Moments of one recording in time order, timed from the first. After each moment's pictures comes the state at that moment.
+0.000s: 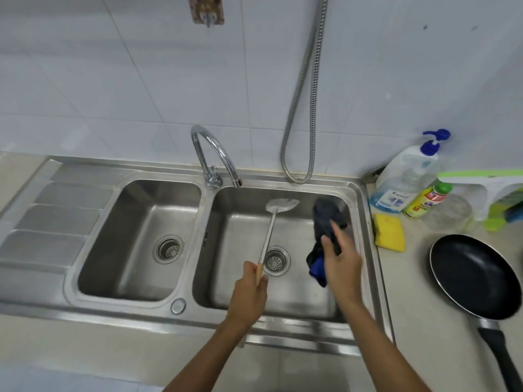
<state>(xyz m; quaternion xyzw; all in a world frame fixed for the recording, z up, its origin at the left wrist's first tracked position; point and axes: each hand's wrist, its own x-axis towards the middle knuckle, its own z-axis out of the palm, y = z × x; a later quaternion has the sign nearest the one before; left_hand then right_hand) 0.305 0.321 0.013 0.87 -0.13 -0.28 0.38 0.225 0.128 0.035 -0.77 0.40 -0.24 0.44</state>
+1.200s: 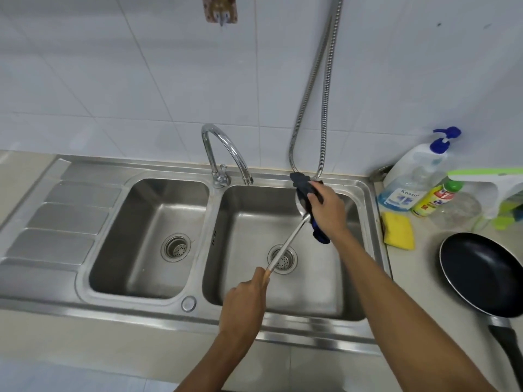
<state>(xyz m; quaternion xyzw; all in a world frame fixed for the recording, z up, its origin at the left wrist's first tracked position) 0.299 0.357 0.038 0.94 -0.31 -0.12 0.11 0.338 0.082 0.043 -0.86 0.32 -0.17 0.37</state>
